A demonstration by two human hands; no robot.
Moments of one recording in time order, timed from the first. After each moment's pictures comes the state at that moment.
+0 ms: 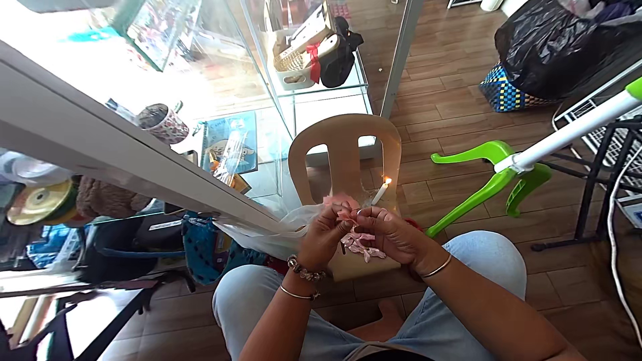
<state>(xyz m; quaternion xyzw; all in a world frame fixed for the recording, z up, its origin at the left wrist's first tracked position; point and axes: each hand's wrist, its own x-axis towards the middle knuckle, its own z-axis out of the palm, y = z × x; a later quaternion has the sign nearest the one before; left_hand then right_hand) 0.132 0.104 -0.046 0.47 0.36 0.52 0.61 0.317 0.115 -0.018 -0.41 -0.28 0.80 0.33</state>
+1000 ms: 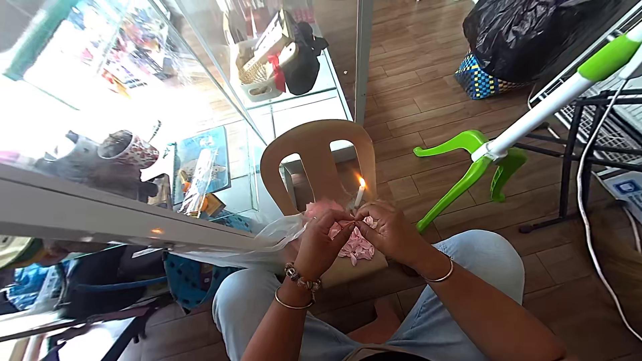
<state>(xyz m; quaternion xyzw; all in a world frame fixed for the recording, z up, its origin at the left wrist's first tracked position) 0.162 0.116 -0.046 0.74 0.44 0.37 0.35 0.364 0.112 -0.037 -0.46 -0.75 0.30 0.38</state>
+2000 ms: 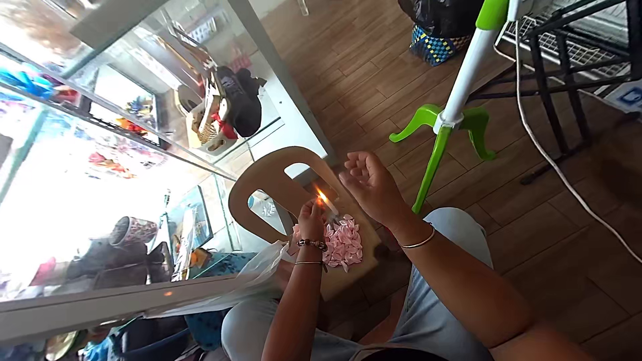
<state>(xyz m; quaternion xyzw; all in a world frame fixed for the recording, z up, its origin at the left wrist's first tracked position) 0.259 0.189 -0.090 0.37 0.66 0.42 0.50 0.435 0.126 0.011 -0.56 -0.47 0.42 0.55</state>
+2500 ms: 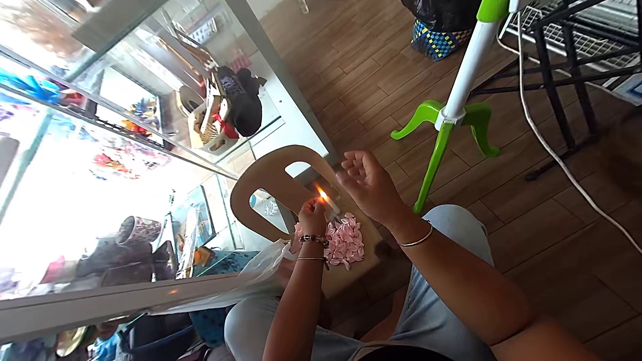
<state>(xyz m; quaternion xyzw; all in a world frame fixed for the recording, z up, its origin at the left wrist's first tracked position) 0.257 0.193 -0.092 0.48 0.71 0.33 0.40 0.432 0.124 0.011 -0.55 -0.47 0.42 0.54</state>
